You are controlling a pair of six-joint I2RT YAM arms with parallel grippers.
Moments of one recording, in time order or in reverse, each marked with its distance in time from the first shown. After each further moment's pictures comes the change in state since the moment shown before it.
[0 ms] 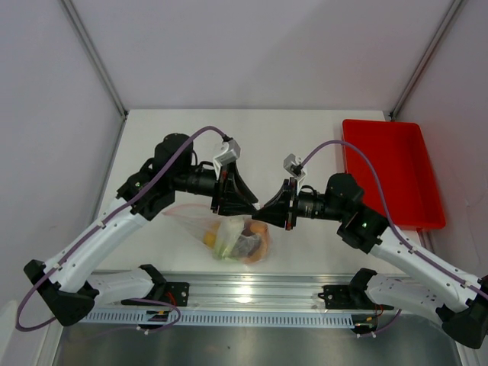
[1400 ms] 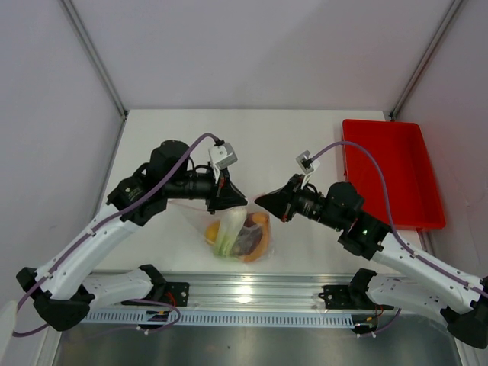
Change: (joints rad) left arm -0.021 -0.044 0.019 -0.193 -0.322 0.090; right arm 0.058 -0.044 -0.054 0.040 0.414 0.150
